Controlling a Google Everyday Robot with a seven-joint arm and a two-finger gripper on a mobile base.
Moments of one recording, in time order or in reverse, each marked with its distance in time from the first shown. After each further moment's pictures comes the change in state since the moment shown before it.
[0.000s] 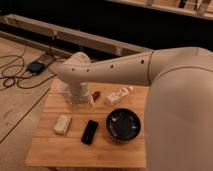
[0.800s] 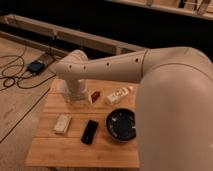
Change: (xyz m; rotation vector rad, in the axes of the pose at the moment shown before) arm -0.028 0.018 0.003 0.005 0.007 -0.026
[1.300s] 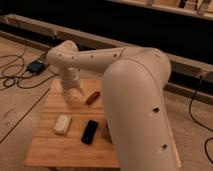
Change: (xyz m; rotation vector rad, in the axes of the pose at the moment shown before) arm -0.082 0.031 0.004 0.009 -0.012 -0.066
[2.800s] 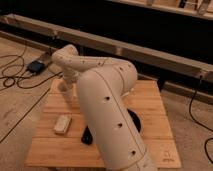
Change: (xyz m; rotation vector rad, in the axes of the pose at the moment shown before) arm -0.104 0.004 0.083 -0.001 -0.057 -0.085
